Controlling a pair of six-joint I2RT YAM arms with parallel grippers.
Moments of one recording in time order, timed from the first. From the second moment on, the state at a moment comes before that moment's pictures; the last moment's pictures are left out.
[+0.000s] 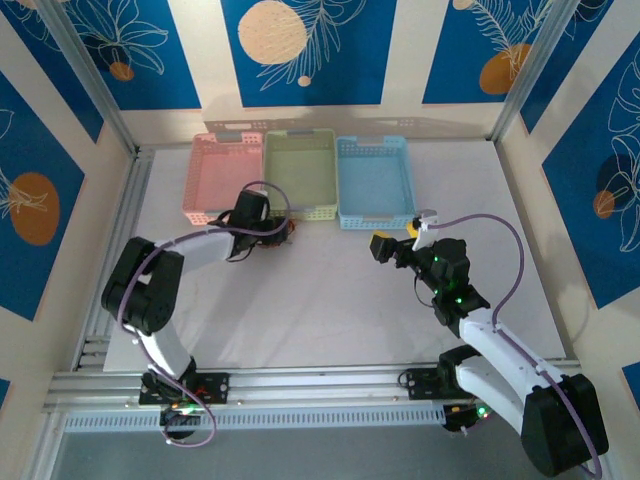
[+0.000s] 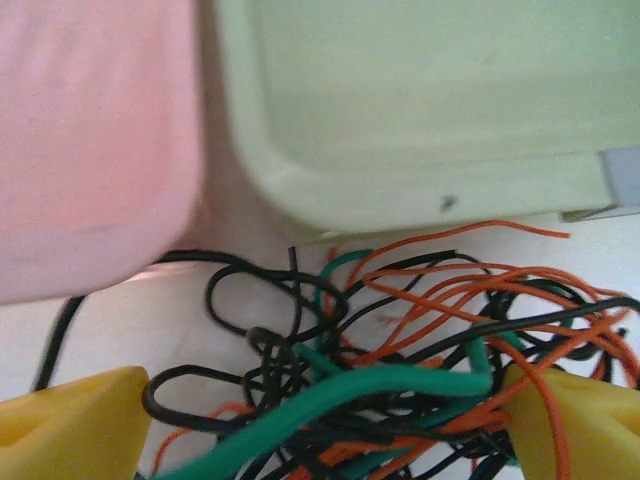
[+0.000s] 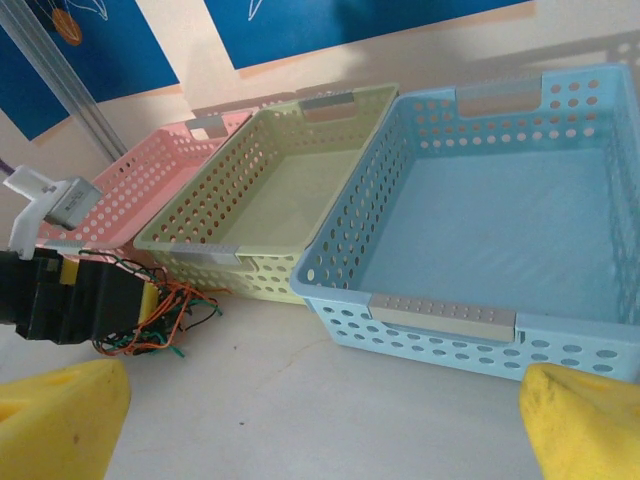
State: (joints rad) left arm -0.45 1.75 1.00 -0.10 -0.10 -0.32; right arm 0.32 0.86 0.34 0.31 -0.15 0.29
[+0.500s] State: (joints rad) left arm -0.57 1.79 1.05 -0.14 -0.13 -0.31; right arm 0.32 0.87 0.34 0.30 -0.15 0.29
